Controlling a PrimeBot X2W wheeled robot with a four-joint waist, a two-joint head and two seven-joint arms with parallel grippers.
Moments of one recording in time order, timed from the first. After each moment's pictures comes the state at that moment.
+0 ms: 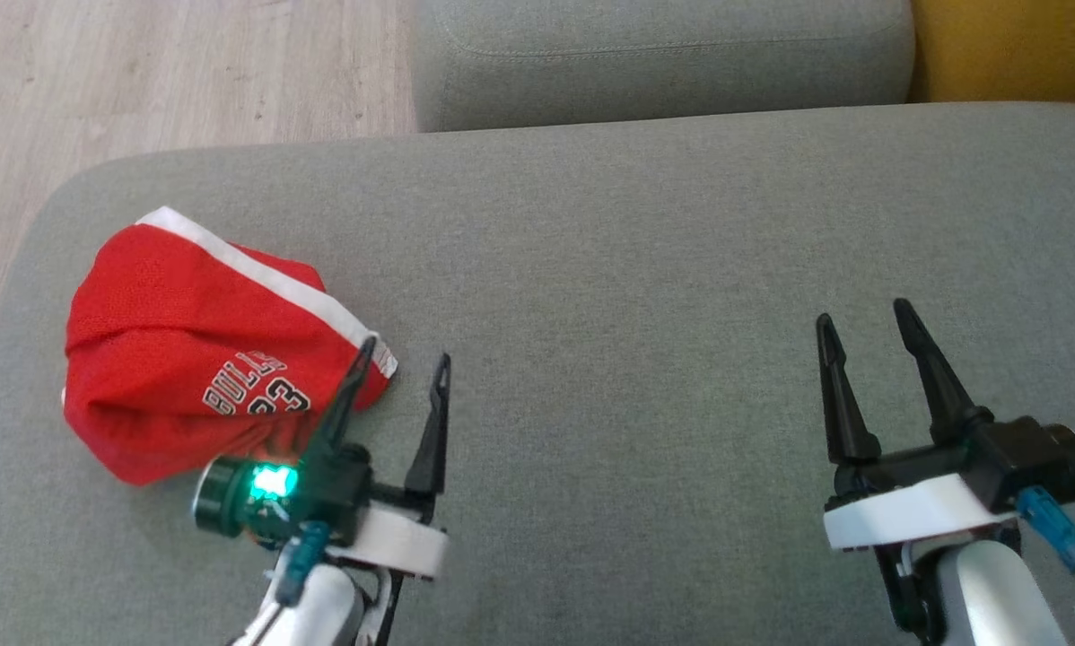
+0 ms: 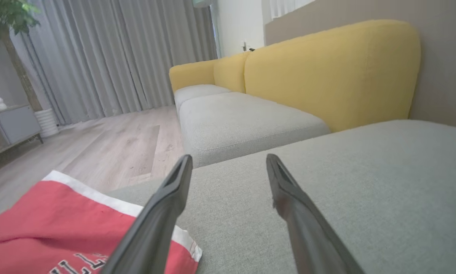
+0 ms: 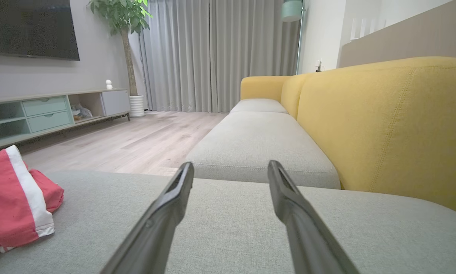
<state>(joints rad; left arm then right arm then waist) -0.23 0.26 -0.63 0.19 -0.26 0.28 -0.19 -0.03 -0.04 0.05 0.06 0.02 0.13 -0.19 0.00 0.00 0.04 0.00</state>
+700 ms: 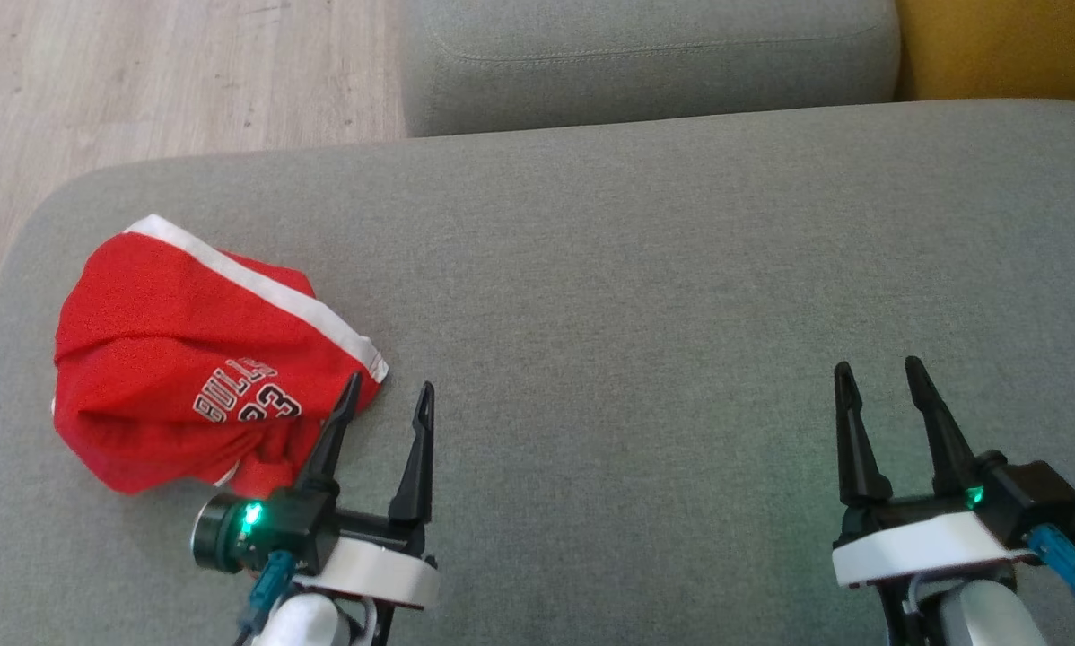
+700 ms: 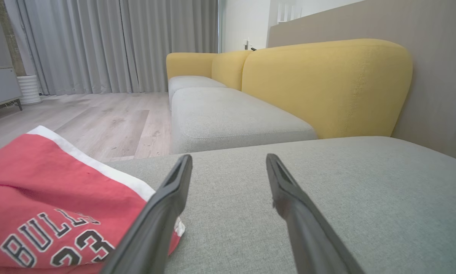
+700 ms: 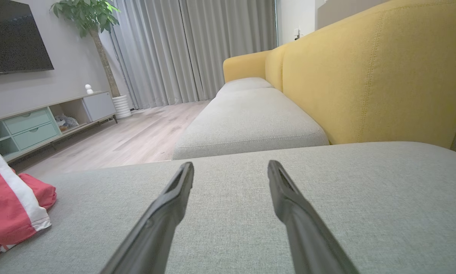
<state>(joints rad) -0.11 0.12 -0.41 0.23 -0.24 0.07 -0.25 0.02 -0.04 0.04 0.17 0.16 0.13 -0.25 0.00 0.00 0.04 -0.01</state>
